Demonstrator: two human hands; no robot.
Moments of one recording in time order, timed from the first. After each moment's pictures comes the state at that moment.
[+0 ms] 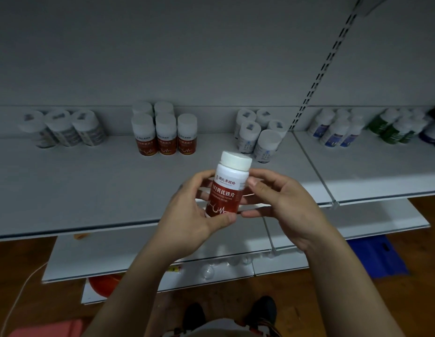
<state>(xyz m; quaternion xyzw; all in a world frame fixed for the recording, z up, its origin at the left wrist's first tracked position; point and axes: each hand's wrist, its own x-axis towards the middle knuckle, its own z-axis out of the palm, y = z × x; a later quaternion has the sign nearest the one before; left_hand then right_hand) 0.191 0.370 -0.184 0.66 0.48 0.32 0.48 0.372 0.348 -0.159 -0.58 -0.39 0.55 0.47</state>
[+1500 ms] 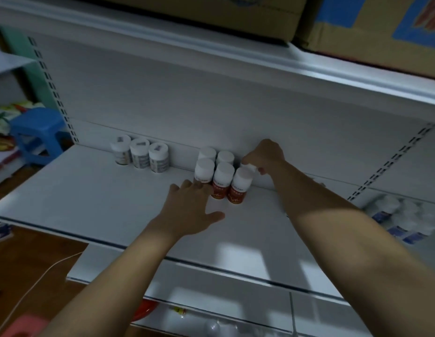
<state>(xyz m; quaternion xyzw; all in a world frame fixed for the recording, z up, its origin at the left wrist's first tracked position) 0.118 0.479 -0.187 0.78 0.62 0.08 0.07 0.299 0.626 -0.138 -0.74 -0.62 0.21 0.14</state>
